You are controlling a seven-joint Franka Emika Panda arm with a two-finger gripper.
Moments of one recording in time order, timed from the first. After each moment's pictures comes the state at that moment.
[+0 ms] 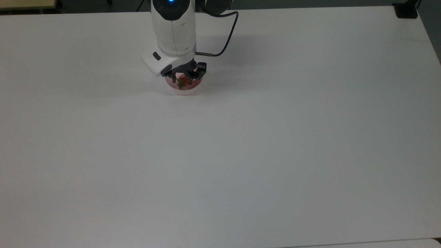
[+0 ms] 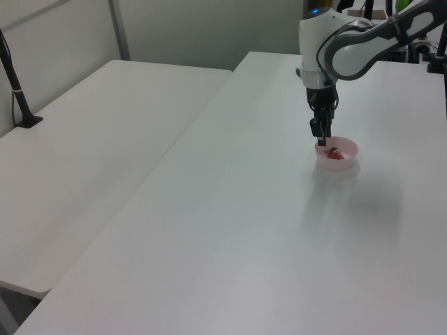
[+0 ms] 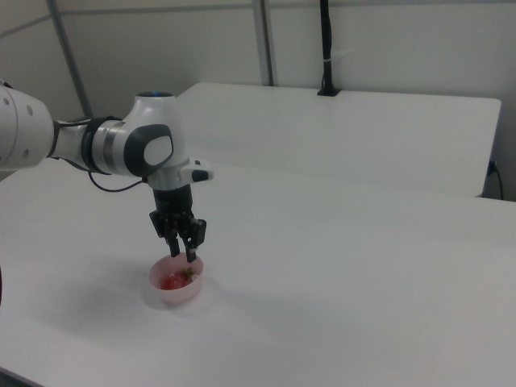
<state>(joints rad) -0.02 0.21 0.06 -1.96 -0.07 2.03 0.10</state>
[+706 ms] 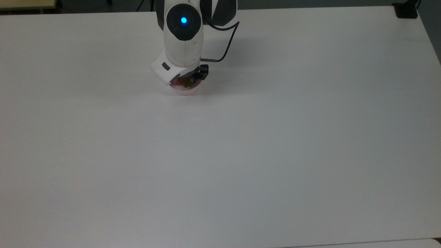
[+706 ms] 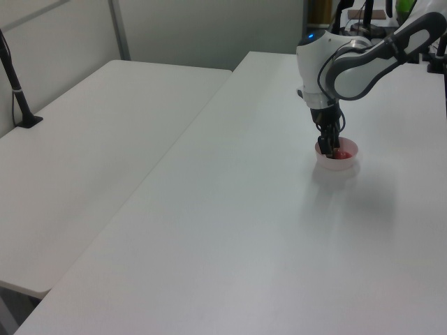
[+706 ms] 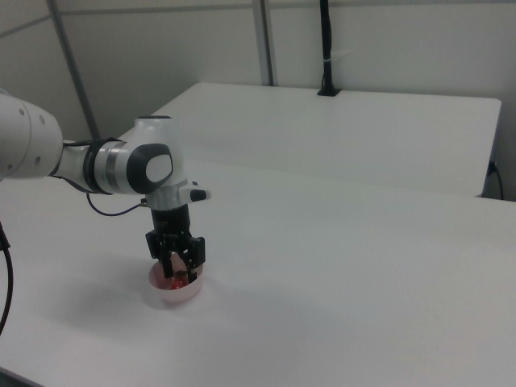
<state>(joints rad) -0.02 0.25 0.07 -2.01 -0.14 2.03 0.10</state>
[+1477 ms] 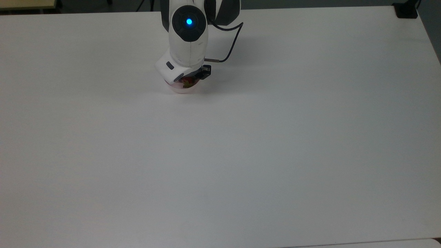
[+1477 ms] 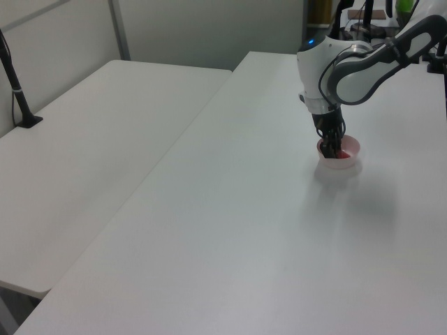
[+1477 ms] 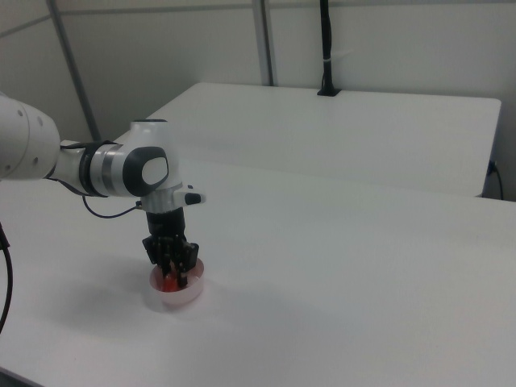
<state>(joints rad) -0.02 0.25 0.09 -2.03 -0.14 2.03 0.15</state>
